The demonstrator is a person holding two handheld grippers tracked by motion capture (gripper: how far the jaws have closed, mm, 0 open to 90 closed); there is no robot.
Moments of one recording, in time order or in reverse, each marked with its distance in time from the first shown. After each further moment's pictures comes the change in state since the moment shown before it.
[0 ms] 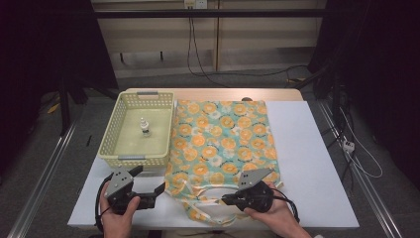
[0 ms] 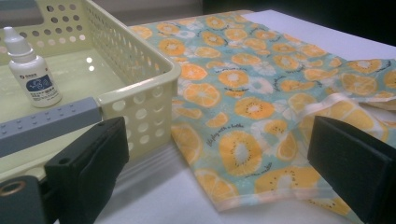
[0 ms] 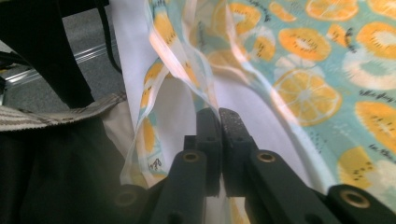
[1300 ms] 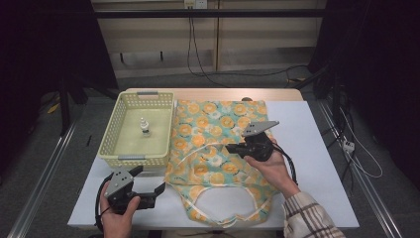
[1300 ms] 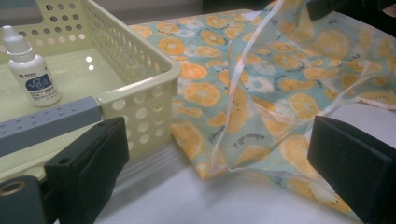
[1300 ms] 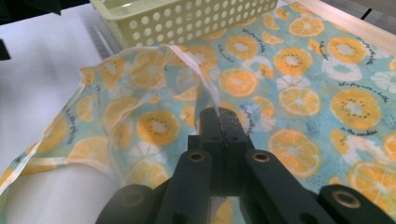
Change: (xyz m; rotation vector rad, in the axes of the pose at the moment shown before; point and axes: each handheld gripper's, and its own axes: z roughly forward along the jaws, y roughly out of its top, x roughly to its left) left arm 0.001 0.000 0.000 0.004 -0.001 0.003; right arm -0.098 0.053 -0.011 -0.128 -0.187 0.061
